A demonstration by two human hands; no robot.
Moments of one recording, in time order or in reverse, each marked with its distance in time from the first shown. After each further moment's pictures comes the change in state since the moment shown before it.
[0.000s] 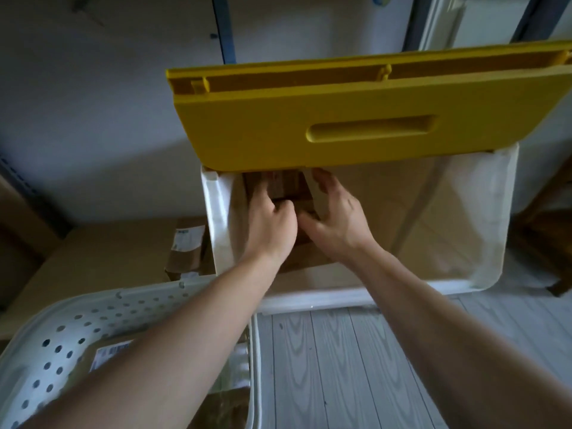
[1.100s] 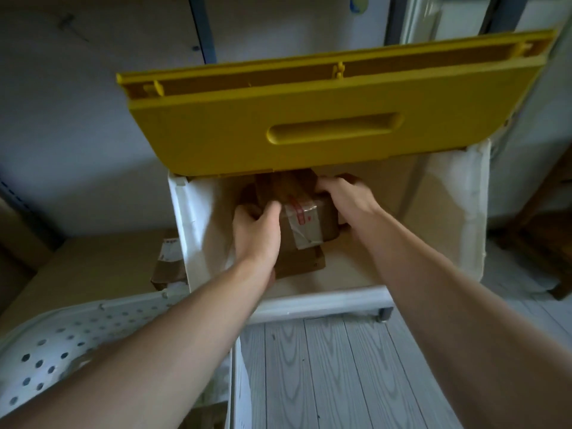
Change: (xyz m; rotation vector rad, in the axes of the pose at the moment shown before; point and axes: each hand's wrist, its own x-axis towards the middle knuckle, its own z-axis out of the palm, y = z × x) left_hand -0.005 0.000 0.030 -0.298 0.185 -0.235; right_hand 0.034 0.015 -0.043 0.578 -0.029 0.605
